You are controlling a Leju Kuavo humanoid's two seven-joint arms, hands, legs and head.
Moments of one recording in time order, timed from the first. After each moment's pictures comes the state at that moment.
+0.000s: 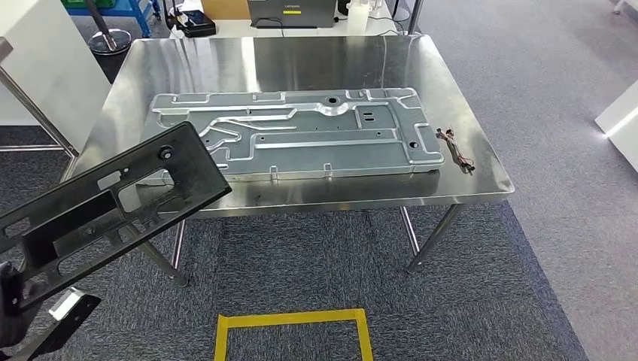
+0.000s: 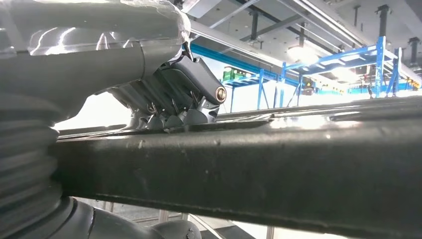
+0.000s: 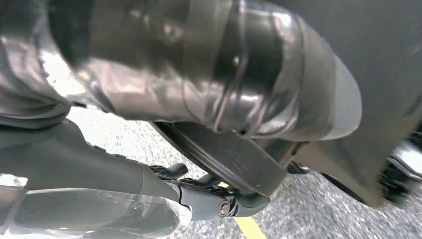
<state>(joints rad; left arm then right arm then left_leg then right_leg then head) 0.02 0.25 -0.14 -1.68 -1.22 0.25 -0.07 -0.06 0.26 -0.71 -0.18 1.26 0.15 -0.20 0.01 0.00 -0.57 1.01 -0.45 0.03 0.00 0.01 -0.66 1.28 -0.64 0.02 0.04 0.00</state>
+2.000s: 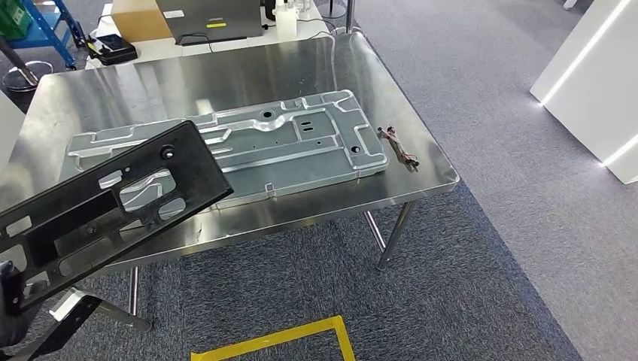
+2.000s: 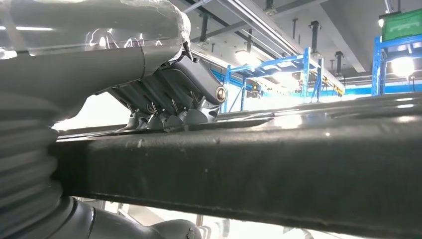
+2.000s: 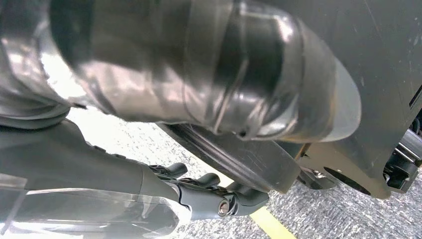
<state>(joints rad) 0.02 0.25 -0.14 -1.68 -1.22 0.25 -0.07 -0.07 0.26 -0.71 -0.18 1.26 0.15 -0.20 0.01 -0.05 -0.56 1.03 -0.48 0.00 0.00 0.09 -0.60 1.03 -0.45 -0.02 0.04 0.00</state>
